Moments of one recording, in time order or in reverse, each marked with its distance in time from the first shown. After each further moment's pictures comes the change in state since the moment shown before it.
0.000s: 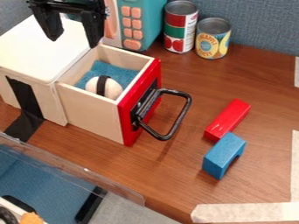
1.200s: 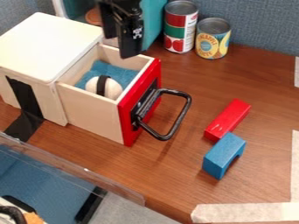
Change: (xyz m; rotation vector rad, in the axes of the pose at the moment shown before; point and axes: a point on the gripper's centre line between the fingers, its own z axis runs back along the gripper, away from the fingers) arm 0.026 -0.055 -0.022 -0.087 0.111 -0.847
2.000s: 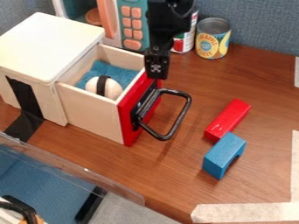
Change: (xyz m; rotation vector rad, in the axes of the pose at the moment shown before) arm 0.038 -0.040 -0.017 0.193 -0.071 -0.532
